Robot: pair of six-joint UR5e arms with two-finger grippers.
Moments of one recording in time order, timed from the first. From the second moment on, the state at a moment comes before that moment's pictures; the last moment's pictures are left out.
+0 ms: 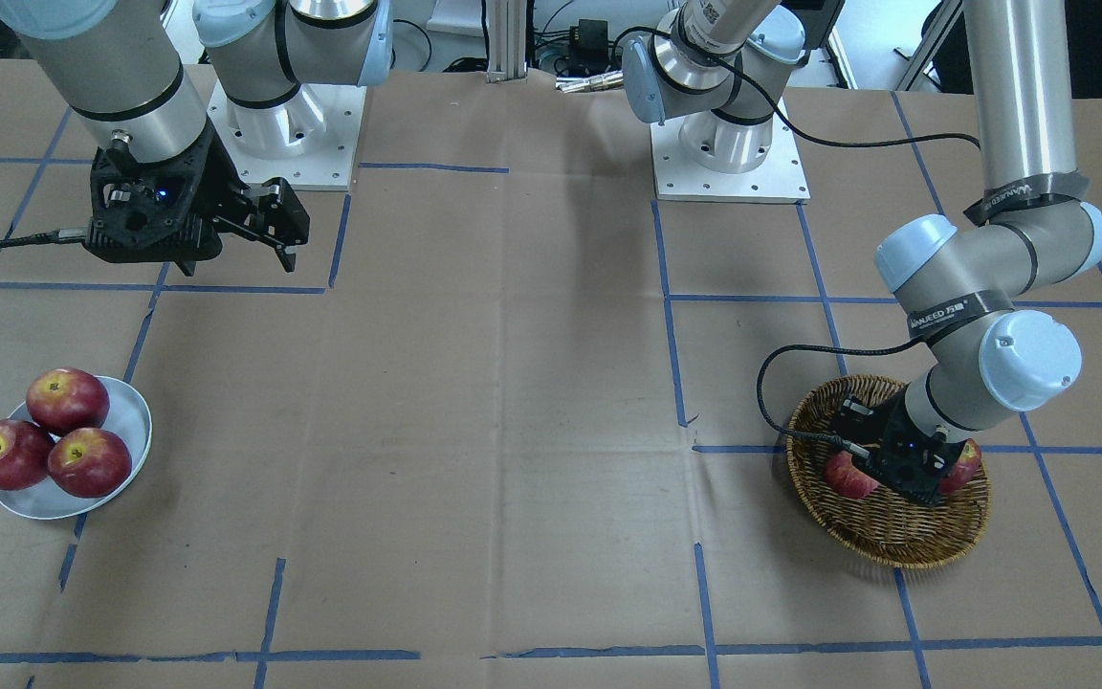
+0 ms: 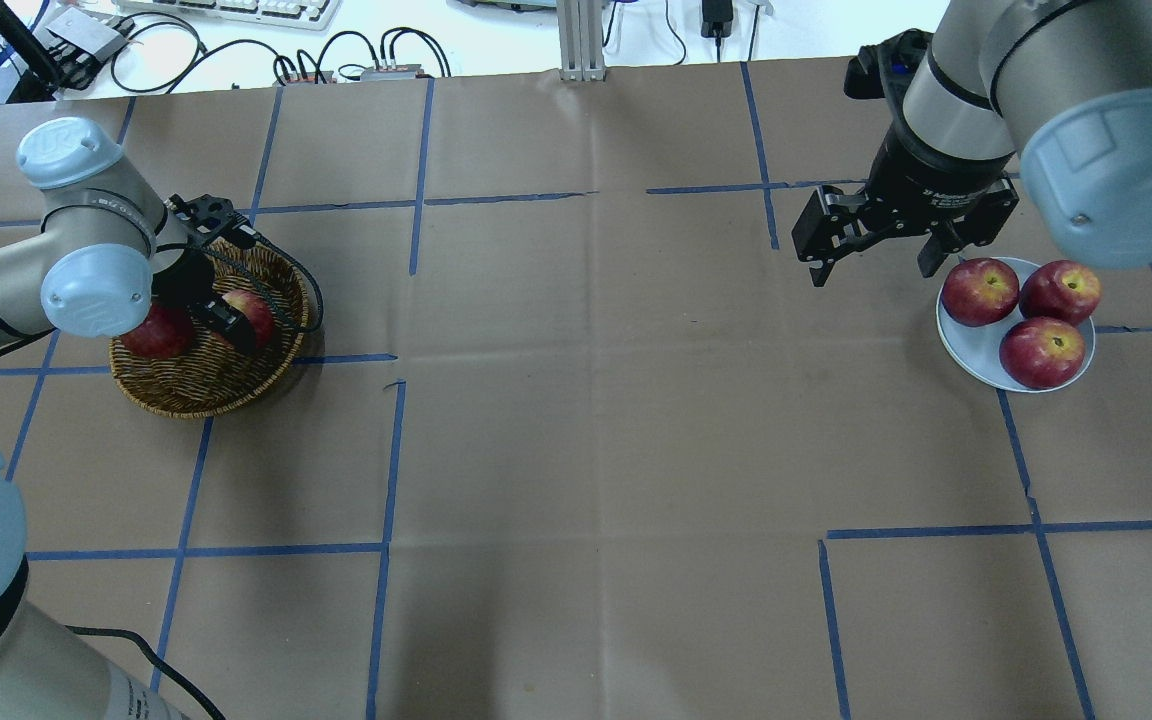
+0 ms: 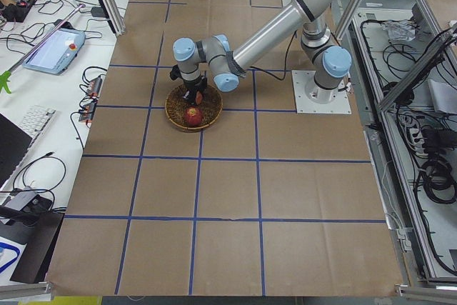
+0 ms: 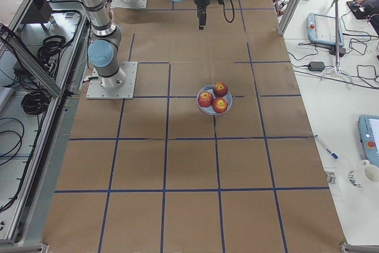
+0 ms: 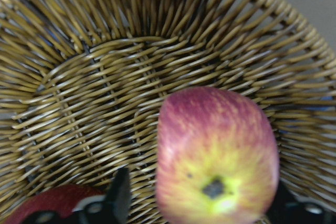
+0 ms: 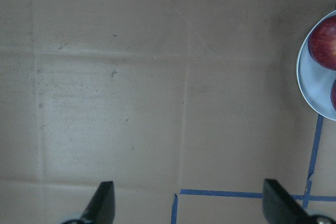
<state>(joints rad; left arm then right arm) -1.22 -2.01 -1.80 -0.97 1.61 0.96 1.56 -1.58 1.70 -1.66 -1.55 -0.07</state>
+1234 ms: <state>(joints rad) -1.63 -1.80 -1.80 -1.07 1.55 0.31 1.56 -1.58 1.70 -1.66 -1.55 -0.07</state>
